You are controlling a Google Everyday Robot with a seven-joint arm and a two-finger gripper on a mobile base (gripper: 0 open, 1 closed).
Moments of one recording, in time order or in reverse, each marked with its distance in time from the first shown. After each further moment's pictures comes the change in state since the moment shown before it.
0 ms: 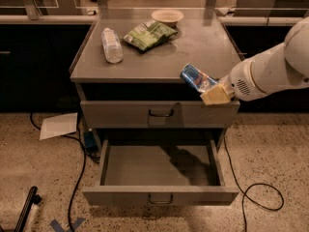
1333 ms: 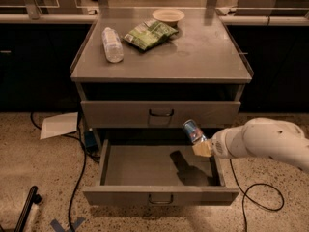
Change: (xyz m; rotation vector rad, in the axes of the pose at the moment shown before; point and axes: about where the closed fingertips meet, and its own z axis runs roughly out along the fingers) arm 0.162 0.024 0.155 -0.004 0.086 0.340
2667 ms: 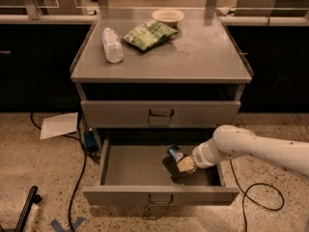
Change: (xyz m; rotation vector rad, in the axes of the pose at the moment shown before) arm 0.065 0.010 0.146 -0.189 0.225 0.010
